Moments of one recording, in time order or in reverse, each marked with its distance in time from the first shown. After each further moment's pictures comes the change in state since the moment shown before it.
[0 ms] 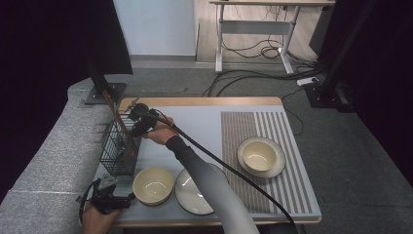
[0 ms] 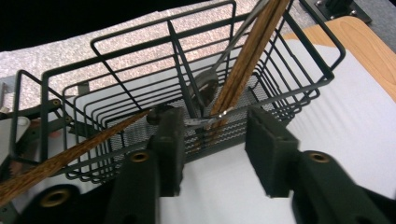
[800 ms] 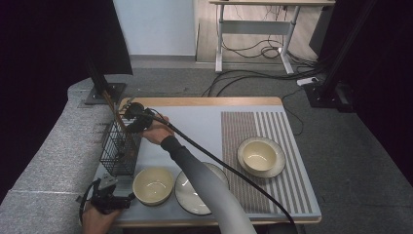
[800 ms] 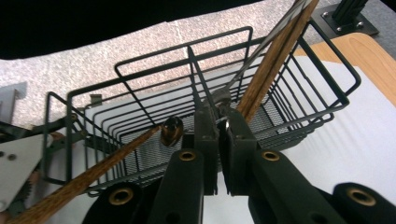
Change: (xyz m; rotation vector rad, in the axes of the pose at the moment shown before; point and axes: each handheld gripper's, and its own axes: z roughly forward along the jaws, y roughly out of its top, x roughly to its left) left arm 0.000 0.000 0.000 0.001 0.001 0.001; right arm 0.009 0.011 -0.001 -0.031 0.024 -0.004
